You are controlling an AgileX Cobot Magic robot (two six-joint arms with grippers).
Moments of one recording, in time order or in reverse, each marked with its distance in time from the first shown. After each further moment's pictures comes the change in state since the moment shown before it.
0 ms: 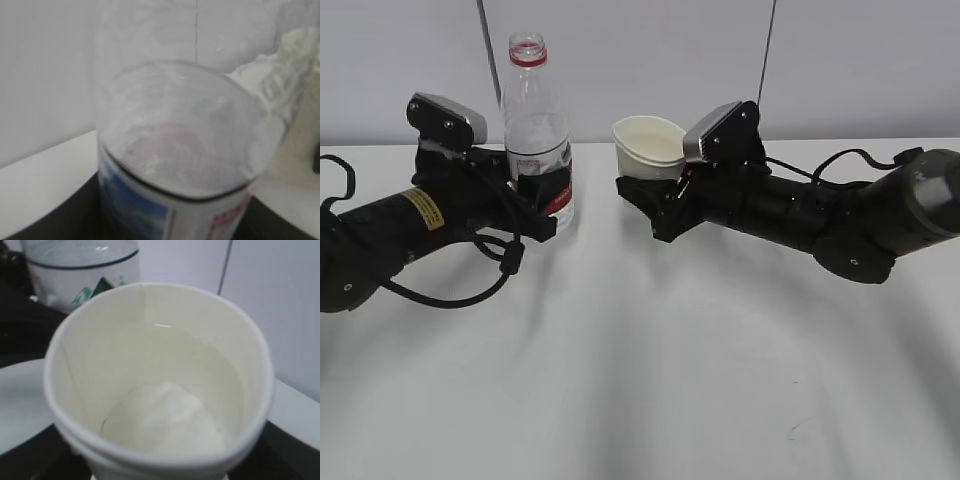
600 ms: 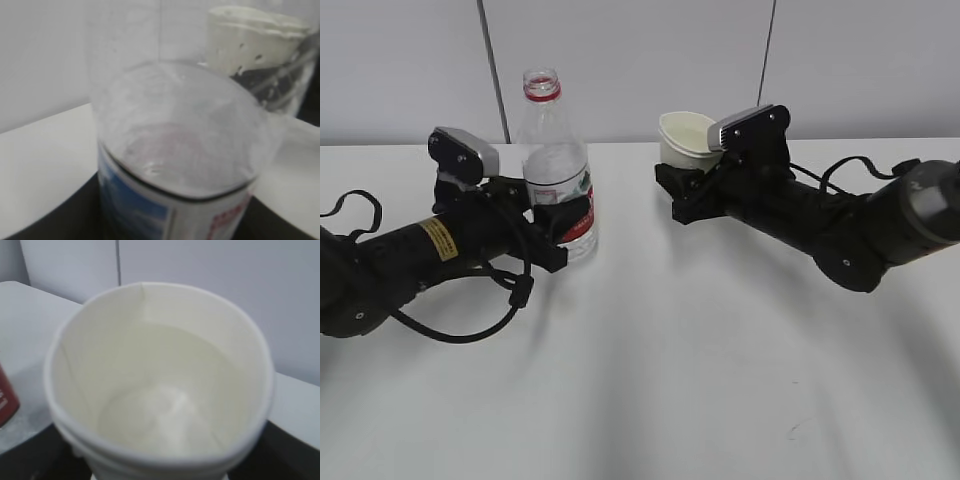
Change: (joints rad) left arm 0.000 0.123 -0.002 0.102 -0.148 -0.063; right arm -0.021 0.040 0.000 0.311 0.064 -0.097
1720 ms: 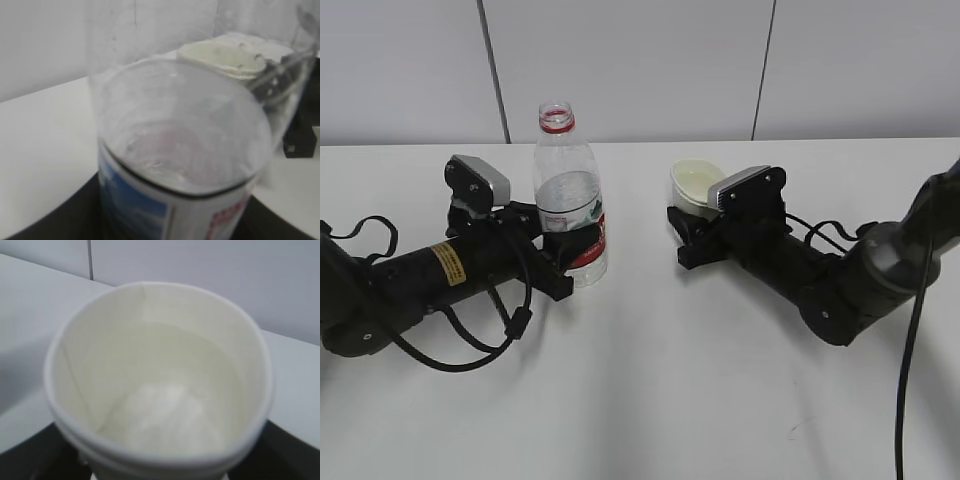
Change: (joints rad) left arm 0.000 0.085 -0.003 0.070 -0.063 -0.002; right arm 0.000 0.192 0.000 0.154 -0.169 -0.184
